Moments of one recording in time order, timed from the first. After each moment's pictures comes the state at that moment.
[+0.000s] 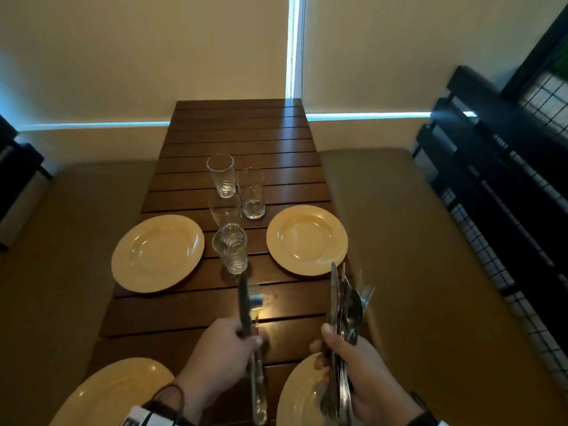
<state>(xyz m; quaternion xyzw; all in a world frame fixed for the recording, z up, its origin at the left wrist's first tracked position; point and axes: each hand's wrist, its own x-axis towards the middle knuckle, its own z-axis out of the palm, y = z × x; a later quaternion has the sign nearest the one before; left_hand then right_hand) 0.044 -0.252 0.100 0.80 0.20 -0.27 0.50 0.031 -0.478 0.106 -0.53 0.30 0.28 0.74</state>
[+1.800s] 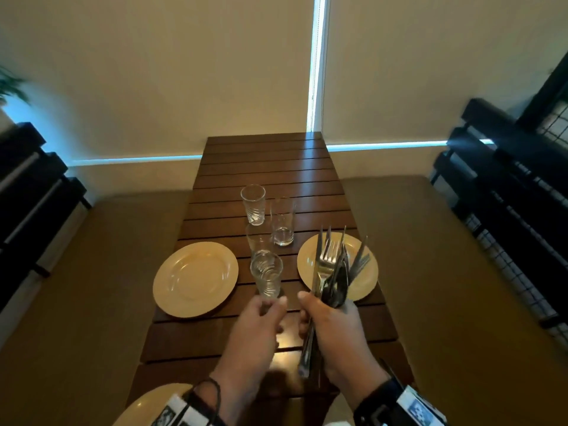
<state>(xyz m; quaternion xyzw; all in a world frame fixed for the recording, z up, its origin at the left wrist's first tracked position) 0.061 -0.237 0.156 0.70 0.22 -0.12 0.67 0.083 -0.365 0.154 -0.57 0.21 0.10 0.79</state>
